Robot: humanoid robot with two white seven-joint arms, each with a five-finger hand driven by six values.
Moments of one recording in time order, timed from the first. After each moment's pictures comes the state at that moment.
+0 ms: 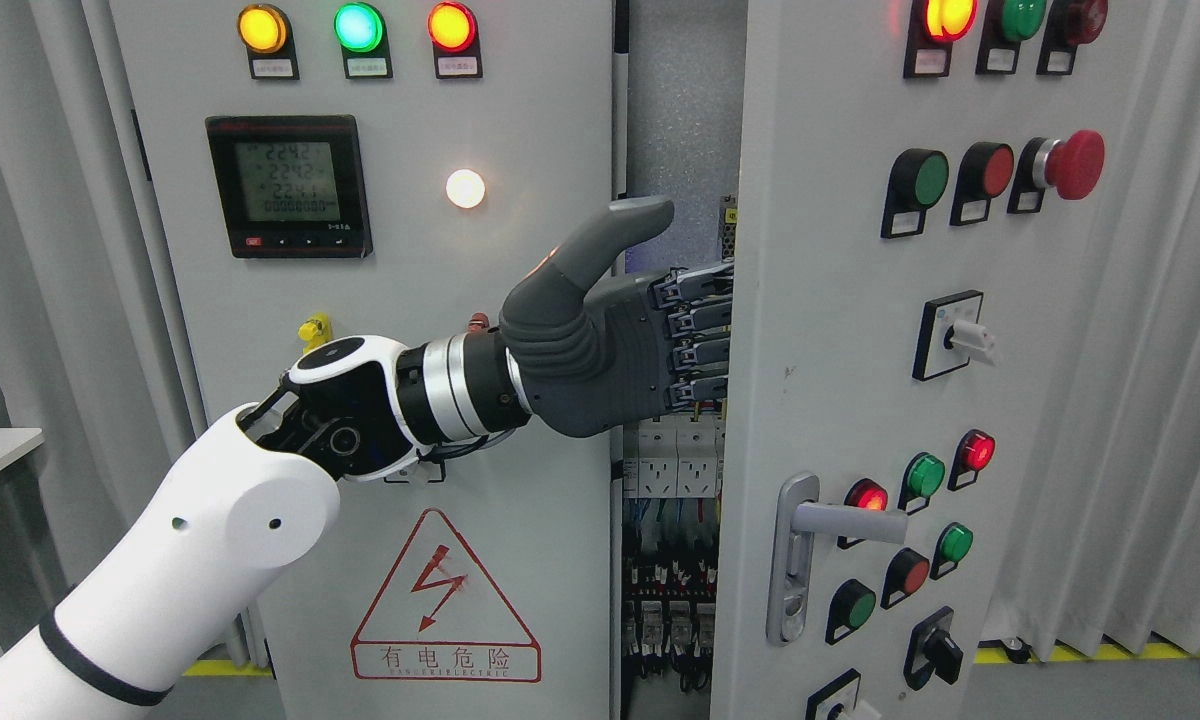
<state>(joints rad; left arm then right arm) -1.36 0.36 -0.82 -1.34 1.39 0.32 -0.73 0.04 0.00 0.21 0.00 -0.16 -0.13 0.22</state>
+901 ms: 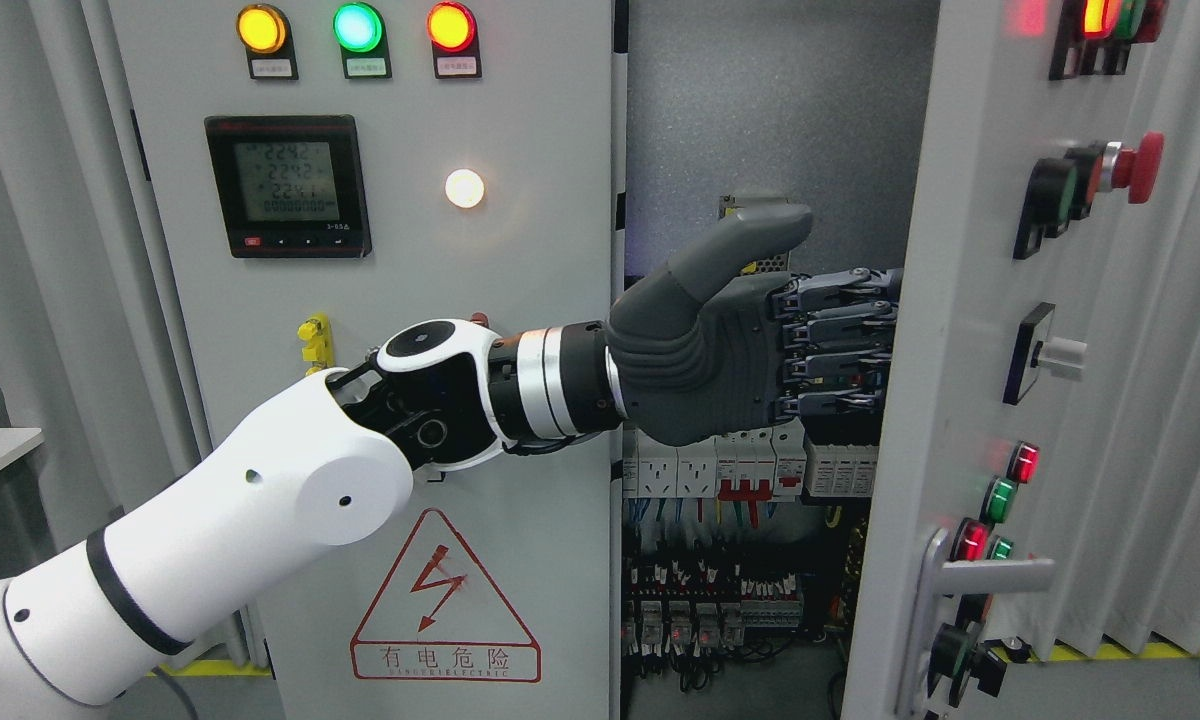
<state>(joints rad) -1.57 0.33 -1.17 -1.33 1.56 0.06 -0.72 0.04 0.00 0.21 0.00 -0.16 -0.13 0.22</state>
